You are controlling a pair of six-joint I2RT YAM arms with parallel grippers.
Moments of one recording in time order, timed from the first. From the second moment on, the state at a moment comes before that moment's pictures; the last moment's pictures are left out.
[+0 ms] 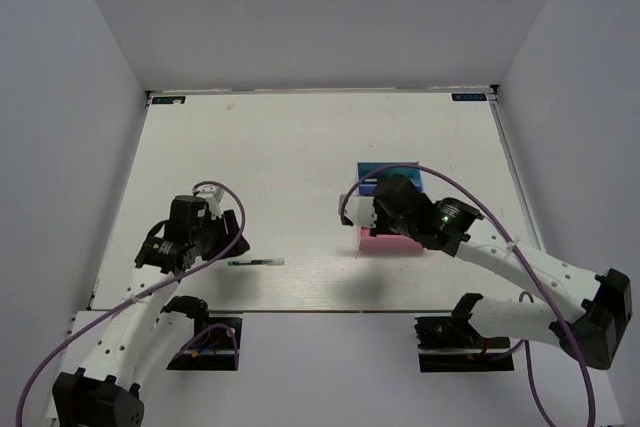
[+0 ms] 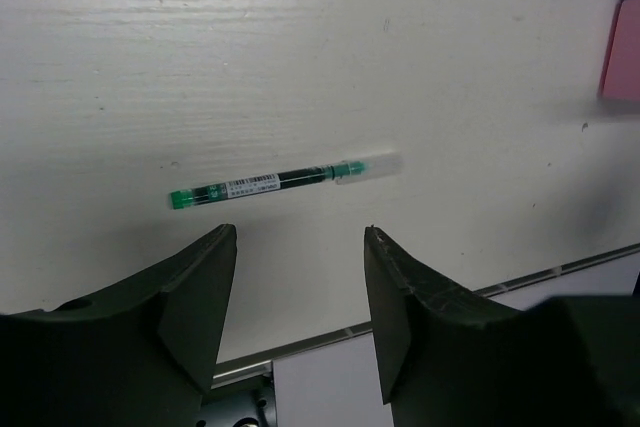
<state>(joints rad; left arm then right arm) -0.21 0.71 0.56 -0.74 0.21 -0.37 0.94 1.11 0.98 -0.76 0.25 -0.76</state>
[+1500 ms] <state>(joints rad) -0.54 1.28 0.89 -0.82 0.04 -0.04 0.64 1.02 0.86 -0.71 -0.07 -0.86</state>
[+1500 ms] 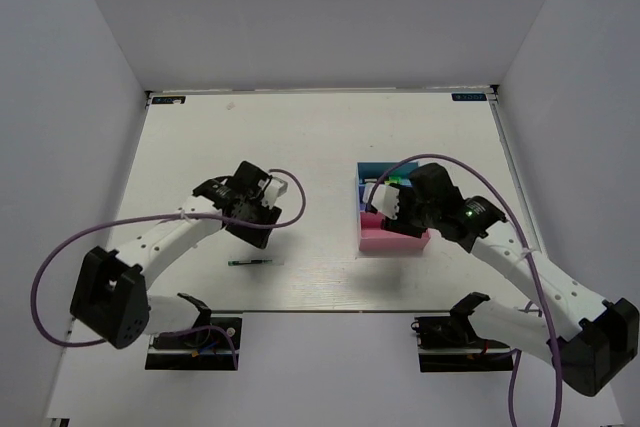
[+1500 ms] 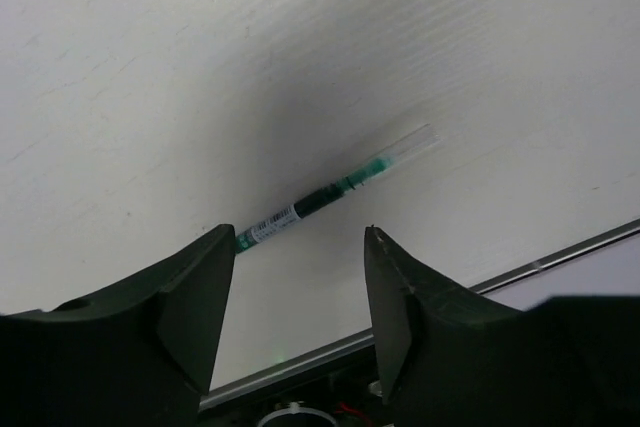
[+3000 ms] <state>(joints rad) -0.84 1.53 1.04 -0.77 -0.12 0.25 0.56 0.79 0.77 -0.59 0.11 -0.36</state>
